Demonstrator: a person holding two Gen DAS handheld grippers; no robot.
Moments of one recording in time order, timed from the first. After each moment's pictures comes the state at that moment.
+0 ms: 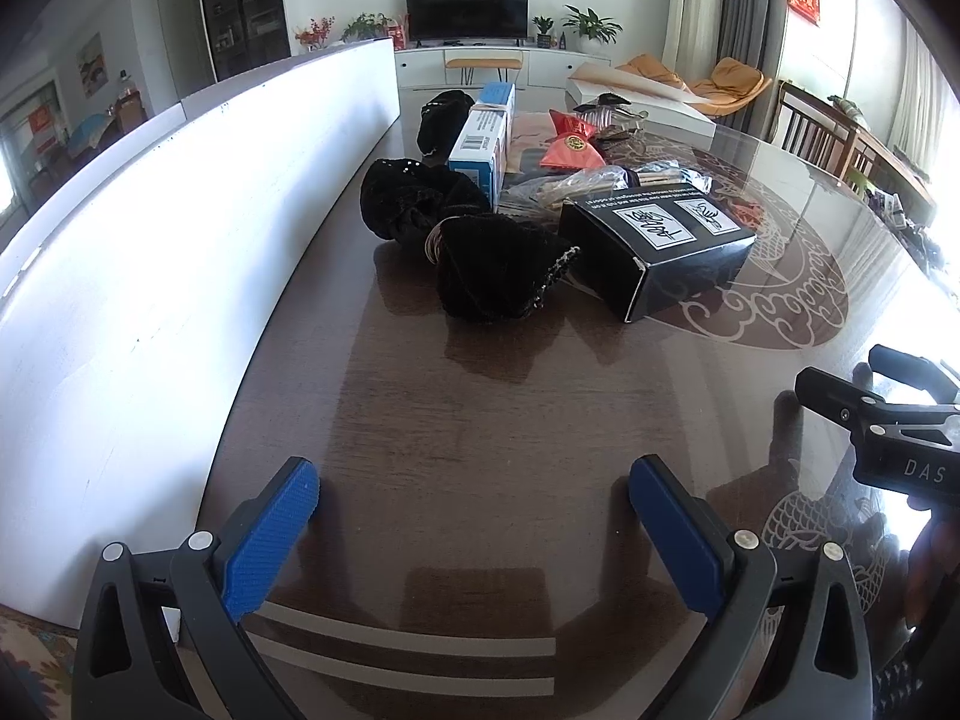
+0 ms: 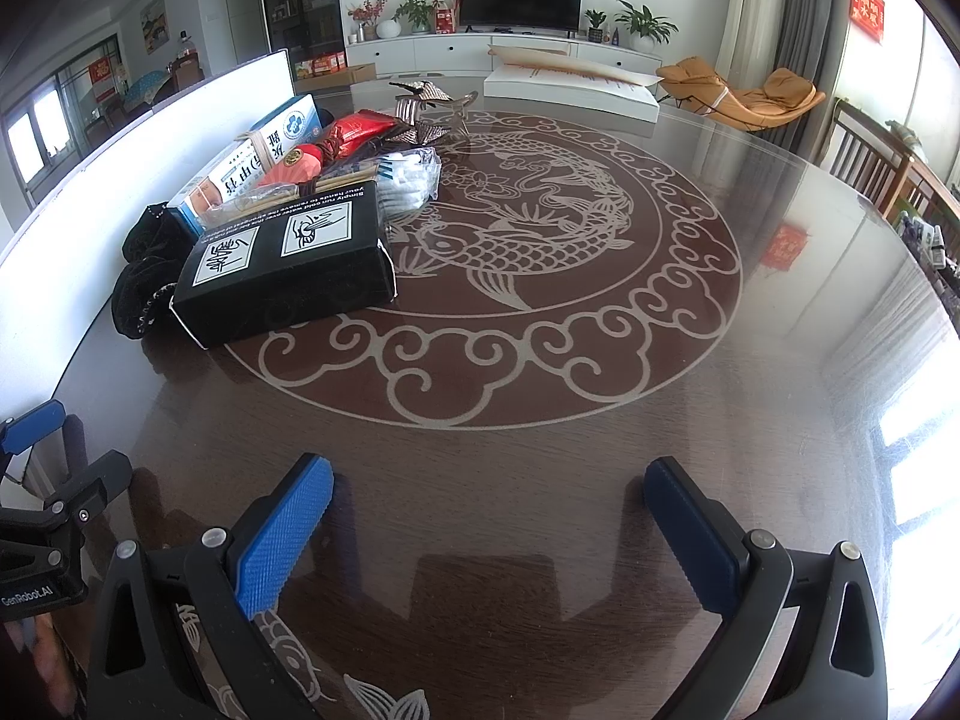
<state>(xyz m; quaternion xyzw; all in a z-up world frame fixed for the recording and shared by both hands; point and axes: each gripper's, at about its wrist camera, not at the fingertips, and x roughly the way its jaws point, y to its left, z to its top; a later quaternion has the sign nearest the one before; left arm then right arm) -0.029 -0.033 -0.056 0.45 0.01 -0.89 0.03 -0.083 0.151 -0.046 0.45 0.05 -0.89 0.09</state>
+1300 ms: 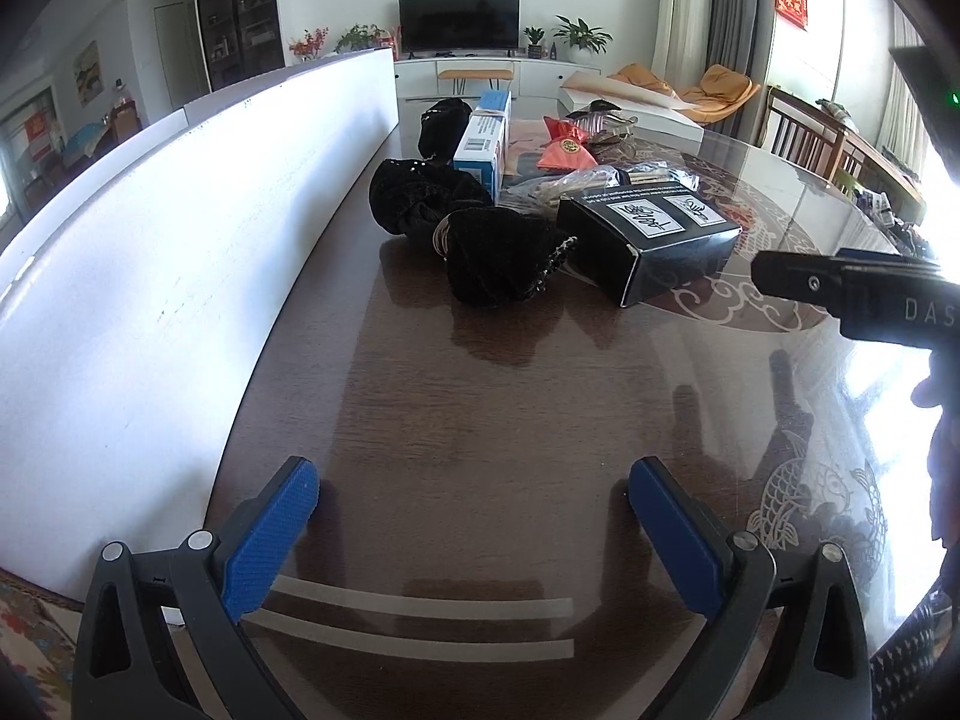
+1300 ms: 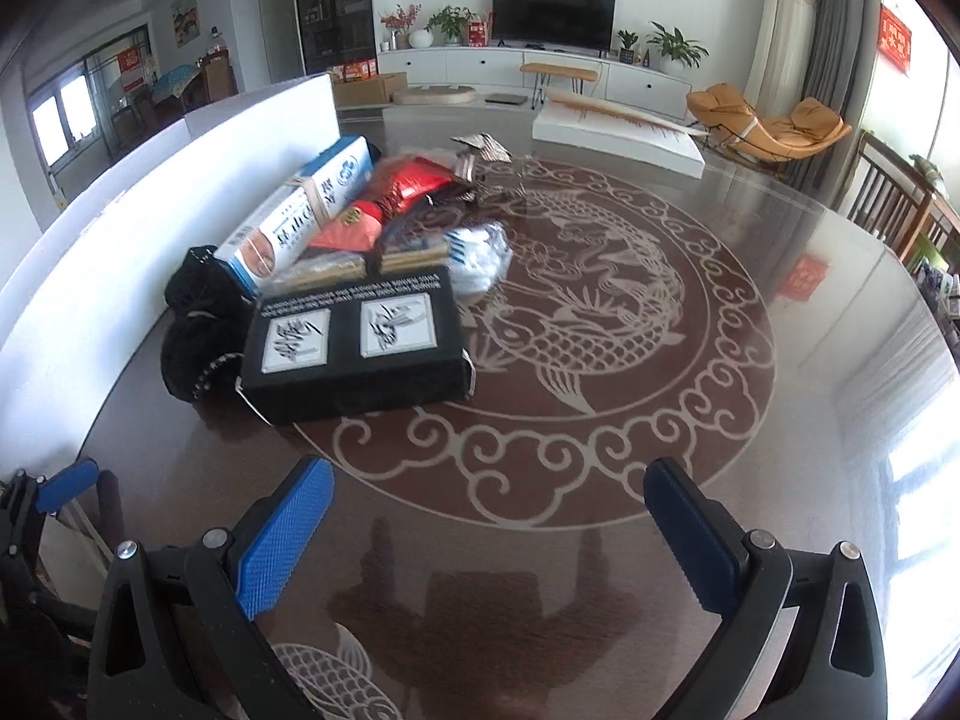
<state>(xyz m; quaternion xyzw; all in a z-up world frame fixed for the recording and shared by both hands) -0.022 -0.036 -0.057 0.43 0.01 -0.90 0.02 -0.103 0.098 -0.006 0.42 0.09 -0.89 0.15</state>
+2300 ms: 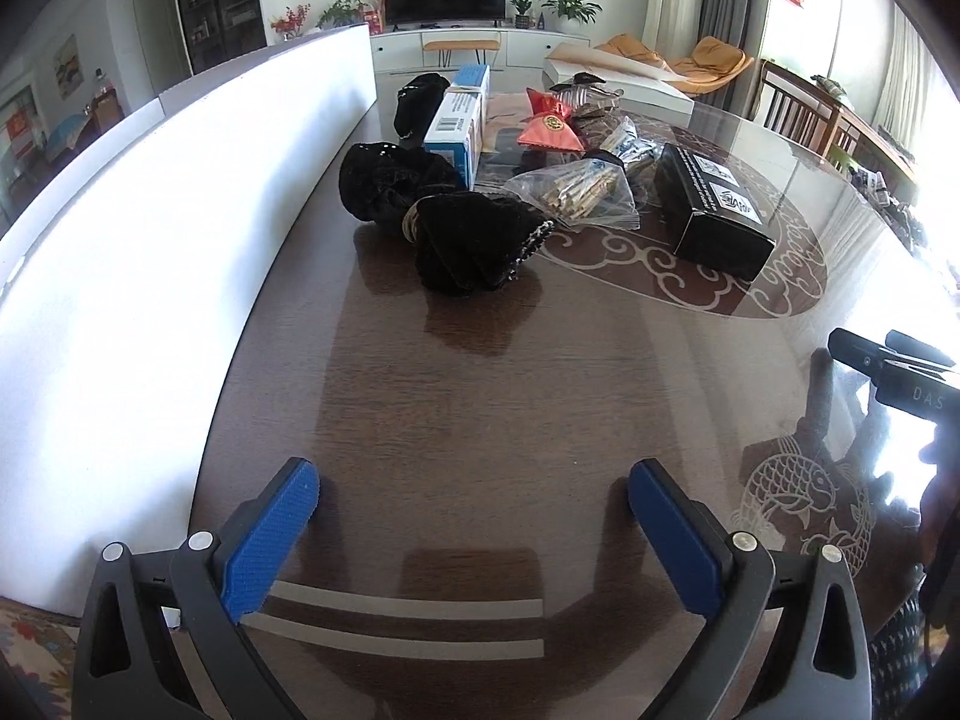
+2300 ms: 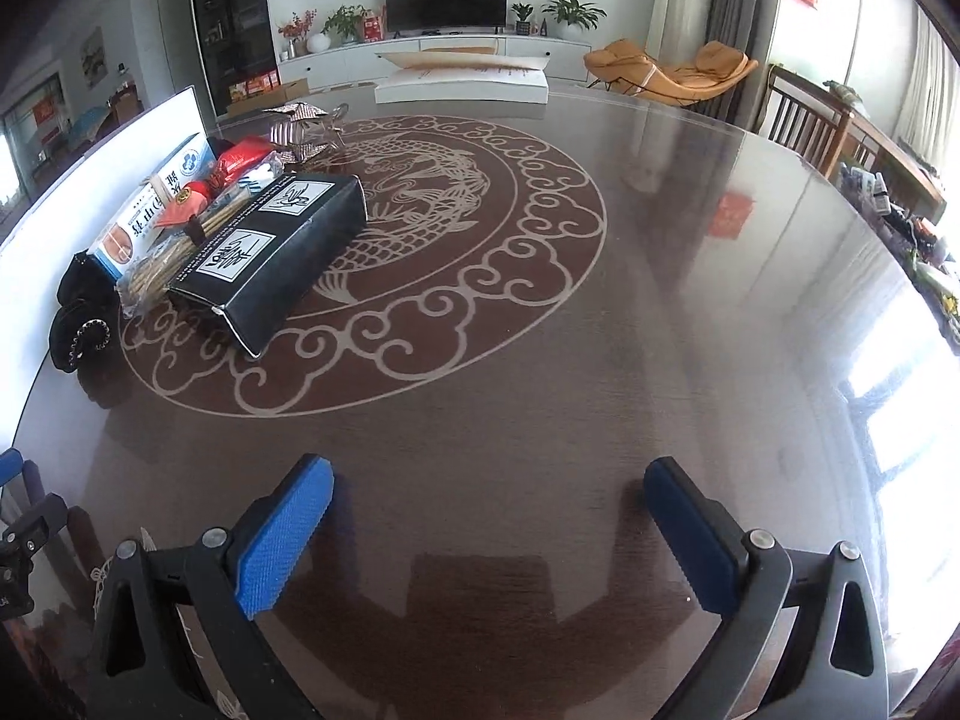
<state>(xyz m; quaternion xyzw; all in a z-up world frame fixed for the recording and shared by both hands) -0.042 -0.026 -0.056 0.47 0.01 -0.88 0.00 -0.087 0.212 -0.054 0.46 0.02 -0.89 0.02</state>
